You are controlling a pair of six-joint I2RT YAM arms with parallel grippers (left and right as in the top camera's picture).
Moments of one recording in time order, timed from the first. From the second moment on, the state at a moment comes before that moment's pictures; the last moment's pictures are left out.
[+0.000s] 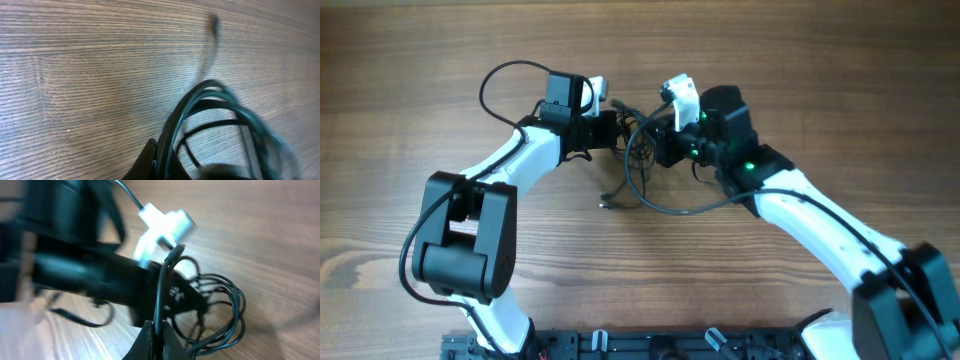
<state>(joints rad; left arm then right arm) -0.24 1.90 1.12 -0.21 0.42 -0.33 0.50 1.55 0.96 0.08 -0.44 0.27</state>
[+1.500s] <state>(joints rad) 0.01 1.90 1.12 -0.20 1.14 -0.06 0.55 1.60 1.01 -0.27 -0.43 0.74</state>
